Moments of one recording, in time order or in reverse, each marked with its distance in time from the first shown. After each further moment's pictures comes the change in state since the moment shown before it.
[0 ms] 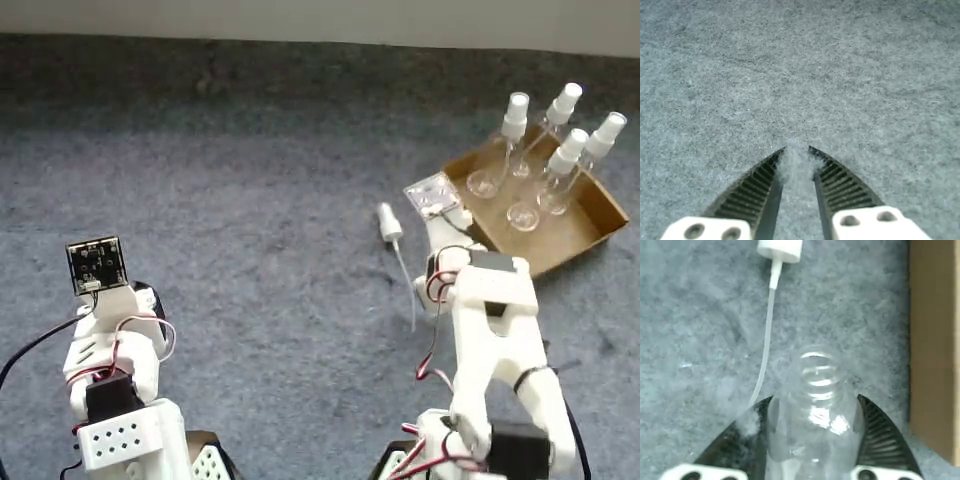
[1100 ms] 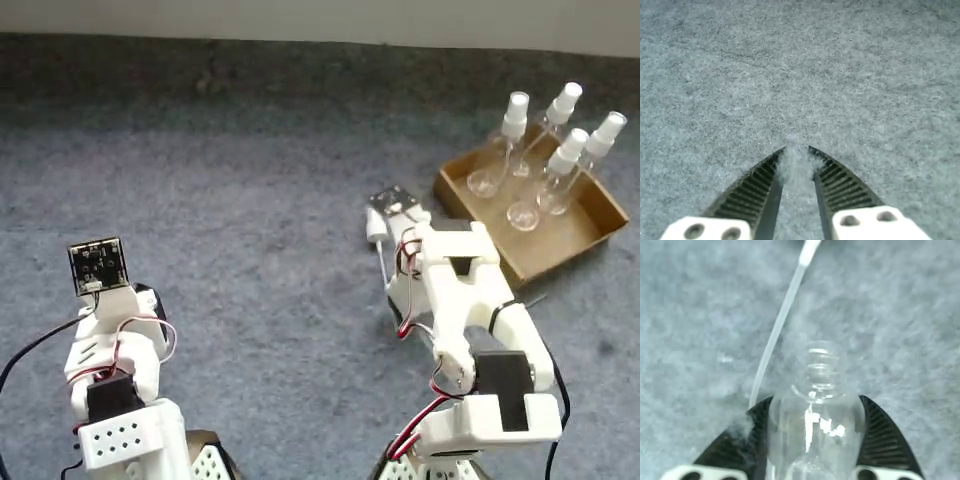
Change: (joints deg) left arm 0.0 0.0 0.7 0.0 0.0; right arm -11.1 18.8 -13.4 13.5 -2.9
